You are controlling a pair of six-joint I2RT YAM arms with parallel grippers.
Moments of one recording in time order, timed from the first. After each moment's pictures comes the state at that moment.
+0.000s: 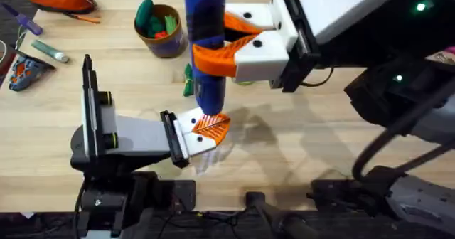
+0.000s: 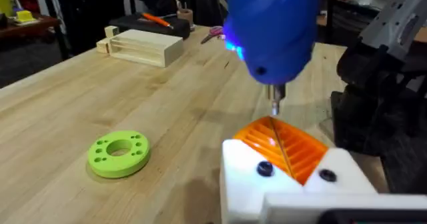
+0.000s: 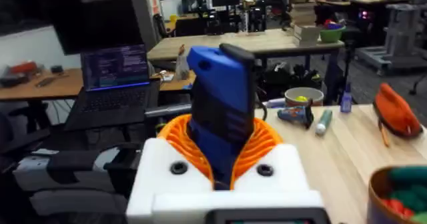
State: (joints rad) left arm 0.00 0.01 0.01 -0.14 1.21 0.08; right arm 0.65 1.18 0.73 0.73 -0.94 0.29
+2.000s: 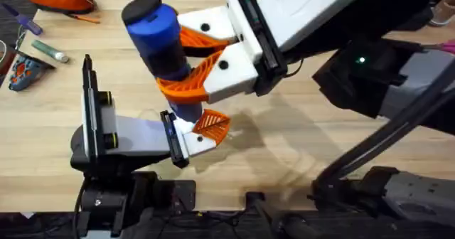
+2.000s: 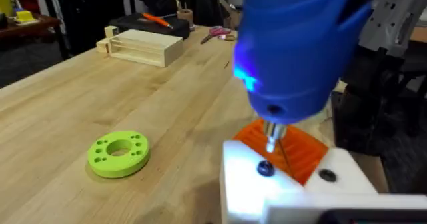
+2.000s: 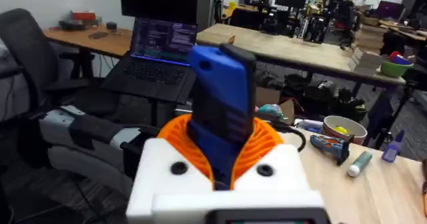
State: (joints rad) left arm 0.00 0.01 0.01 -0.14 1.21 0.08; right arm 0.75 1.34 0.88 0.75 -1.12 0.10
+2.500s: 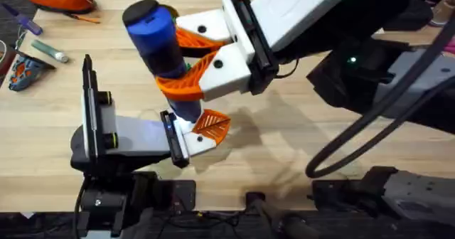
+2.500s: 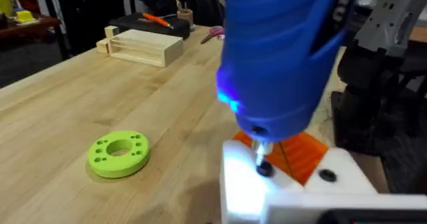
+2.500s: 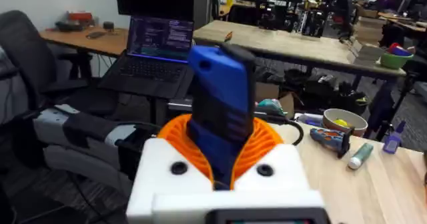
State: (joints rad) left arm 0.00 0.01 0.01 -0.14 1.21 0.08; right arm 0.75 1.38 0.88 0.76 -1.11 0.10
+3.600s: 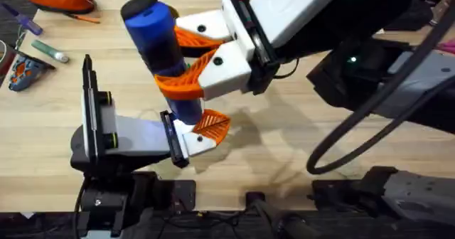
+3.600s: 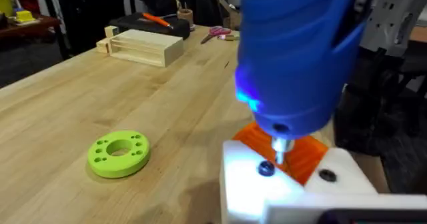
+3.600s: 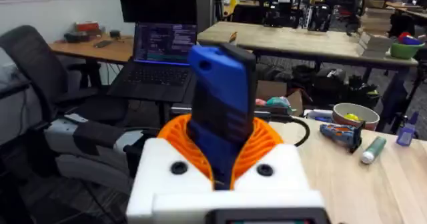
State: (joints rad) left arm 0.00 0.01 0.01 -0.14 1.21 0.08; right arm 0.75 1.38 0.88 0.76 -1.11 0.18
